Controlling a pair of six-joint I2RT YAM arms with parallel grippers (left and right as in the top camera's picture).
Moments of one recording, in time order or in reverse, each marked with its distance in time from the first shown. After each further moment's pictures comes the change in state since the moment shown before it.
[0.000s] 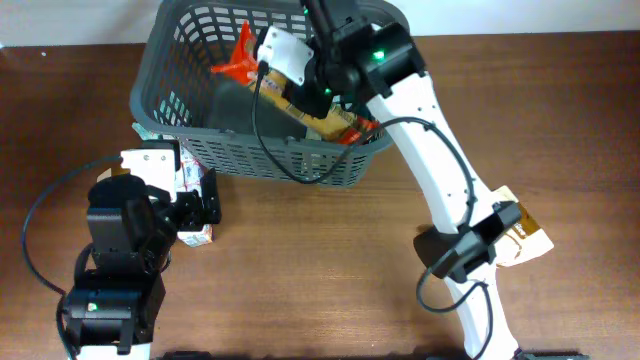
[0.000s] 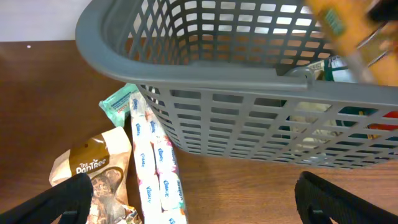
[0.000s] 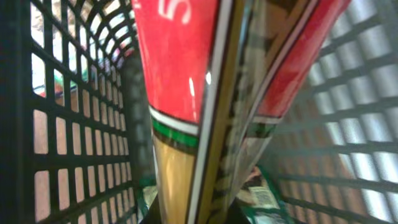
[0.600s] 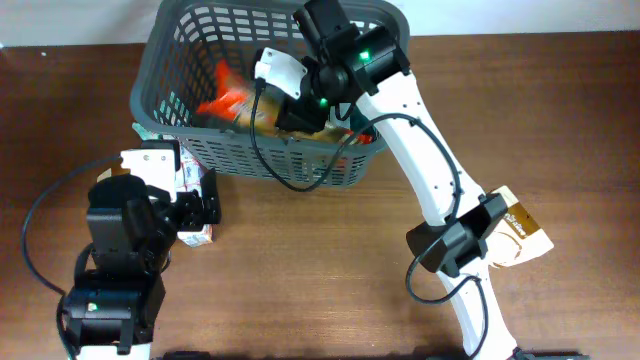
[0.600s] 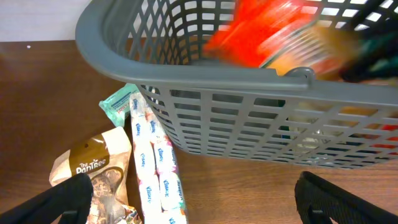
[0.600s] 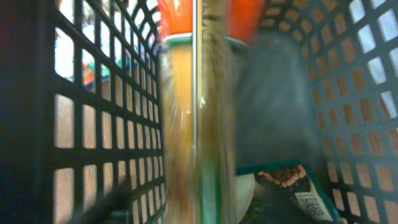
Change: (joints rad) left arm 0.000 0.000 0.000 0.000 0.000 0.000; right arm 0.001 0.055 0.023 -0.080 -0.095 -0.014
